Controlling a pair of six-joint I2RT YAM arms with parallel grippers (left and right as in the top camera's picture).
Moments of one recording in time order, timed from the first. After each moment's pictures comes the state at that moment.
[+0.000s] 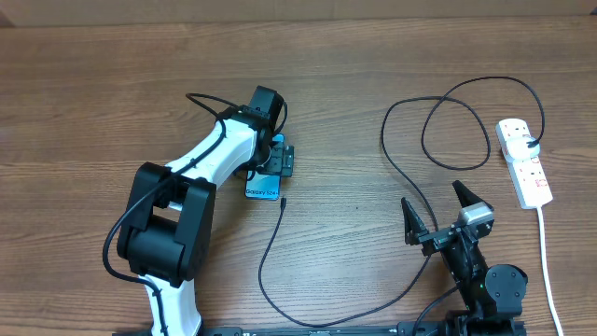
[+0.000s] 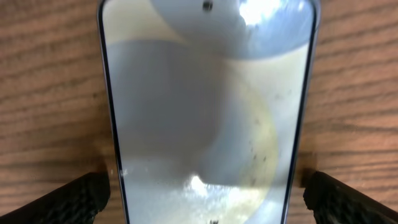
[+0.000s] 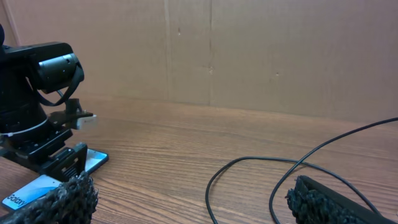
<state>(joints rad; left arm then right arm) -0.37 2.02 1.34 -0.74 -0.02 -0.29 0.01 0.01 0.02 -0.01 -0.30 0.01</state>
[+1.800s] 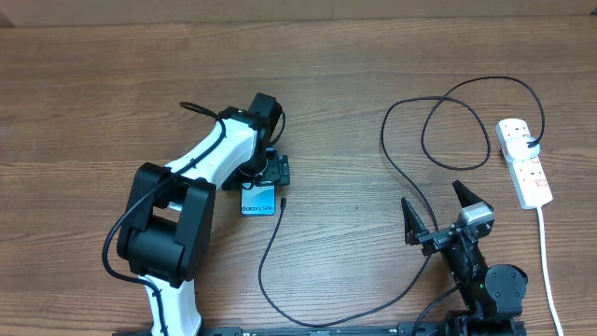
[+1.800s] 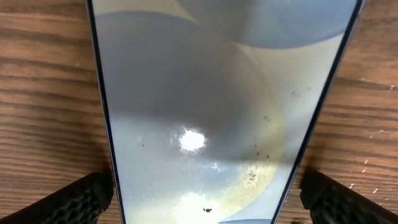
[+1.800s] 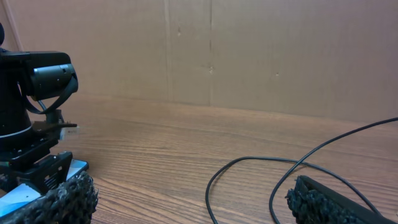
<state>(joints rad) -0.37 2.02 1.35 -0.93 -0.01 -0.46 0.01 0.01 0.02 -0.01 -0.30 0.01</state>
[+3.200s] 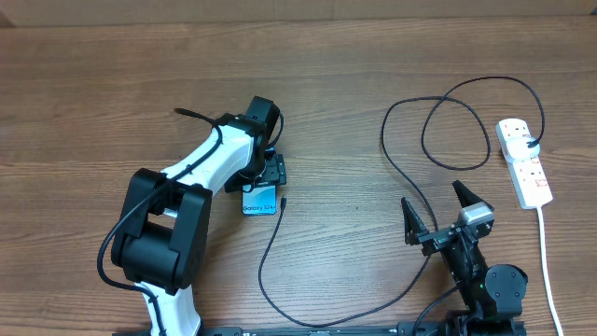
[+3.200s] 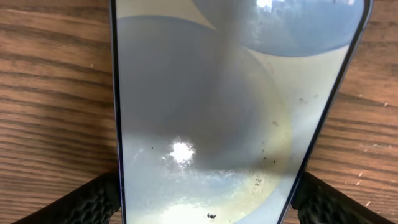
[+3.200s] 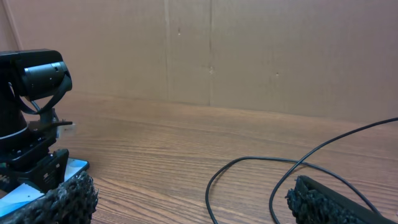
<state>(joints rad) -0.37 1.98 1.28 -0.83 -0.01 -0.53 0.01 0.01 0.02 -0.01 -0.30 0.01</state>
